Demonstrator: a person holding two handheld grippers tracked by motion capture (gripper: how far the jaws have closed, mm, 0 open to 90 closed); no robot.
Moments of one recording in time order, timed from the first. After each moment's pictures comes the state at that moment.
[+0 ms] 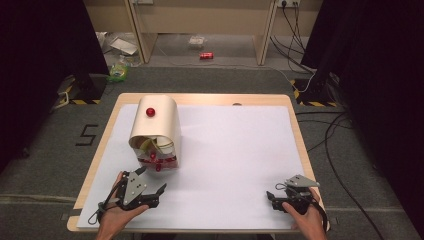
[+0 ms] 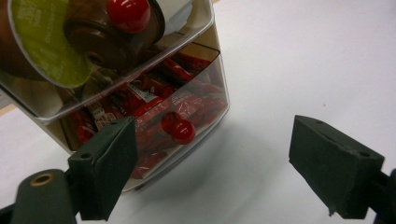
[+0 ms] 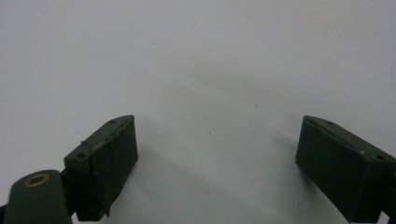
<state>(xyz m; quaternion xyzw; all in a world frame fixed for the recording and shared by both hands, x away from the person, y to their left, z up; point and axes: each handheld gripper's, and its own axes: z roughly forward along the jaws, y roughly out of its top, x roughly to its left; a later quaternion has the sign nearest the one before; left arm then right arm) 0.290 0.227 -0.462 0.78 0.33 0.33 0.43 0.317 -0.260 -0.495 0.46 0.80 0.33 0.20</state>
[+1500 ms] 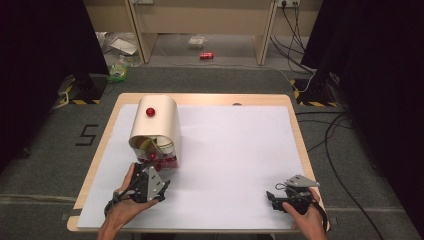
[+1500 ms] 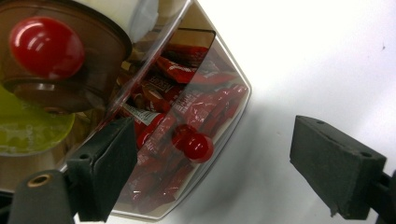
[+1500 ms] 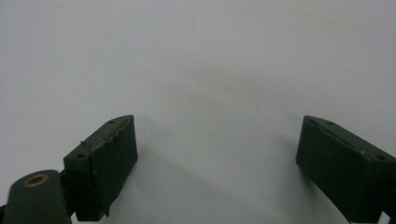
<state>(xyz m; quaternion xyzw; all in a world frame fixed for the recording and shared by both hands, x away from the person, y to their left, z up) 0.311 0.202 -0.465 0.84 0.23 0.40 0.29 0.317 -0.260 -0.495 0.46 0.80 0.33 0.20</state>
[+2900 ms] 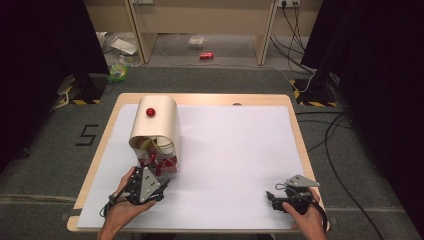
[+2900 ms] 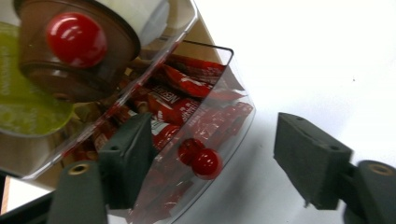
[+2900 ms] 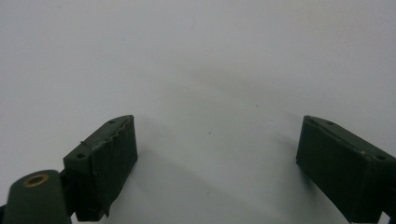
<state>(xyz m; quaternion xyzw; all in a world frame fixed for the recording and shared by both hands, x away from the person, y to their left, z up) 0.303 0.209 -0.463 0.81 0.27 0.38 0.36 0.316 -0.260 -0.495 0.46 0.80 0.33 0.20</state>
